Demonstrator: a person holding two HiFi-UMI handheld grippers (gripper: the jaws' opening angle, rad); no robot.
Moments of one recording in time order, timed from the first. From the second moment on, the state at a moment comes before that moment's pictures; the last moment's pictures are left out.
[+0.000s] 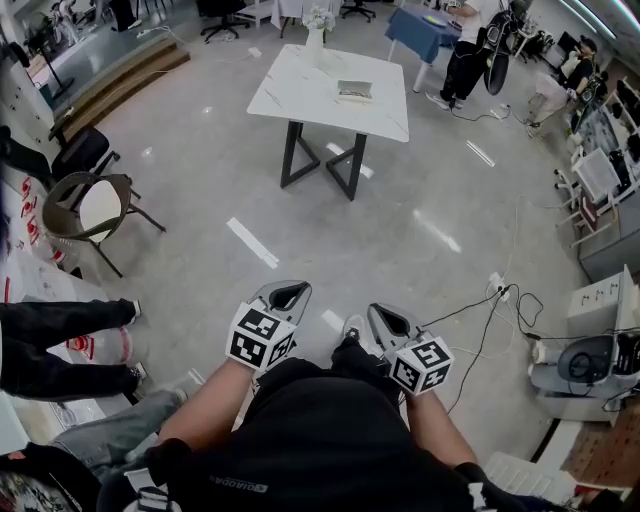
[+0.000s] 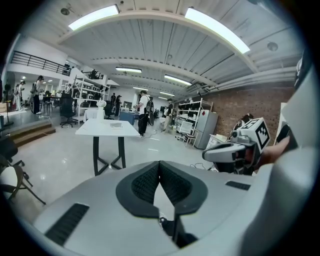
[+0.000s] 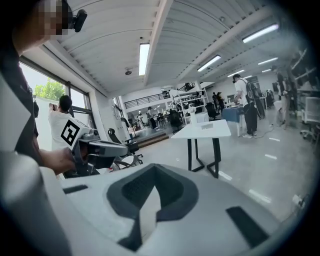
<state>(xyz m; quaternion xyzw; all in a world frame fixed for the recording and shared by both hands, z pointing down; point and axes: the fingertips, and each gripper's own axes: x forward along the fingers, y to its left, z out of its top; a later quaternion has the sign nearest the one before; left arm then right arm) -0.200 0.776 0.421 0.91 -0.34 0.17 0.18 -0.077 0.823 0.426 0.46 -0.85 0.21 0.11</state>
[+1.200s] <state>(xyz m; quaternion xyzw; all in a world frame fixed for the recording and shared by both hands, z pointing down) -0.098 0.494 0.416 0.89 -0.38 0.18 0.18 0.016 0.501 0.406 0.42 -0.88 0.23 0.05</state>
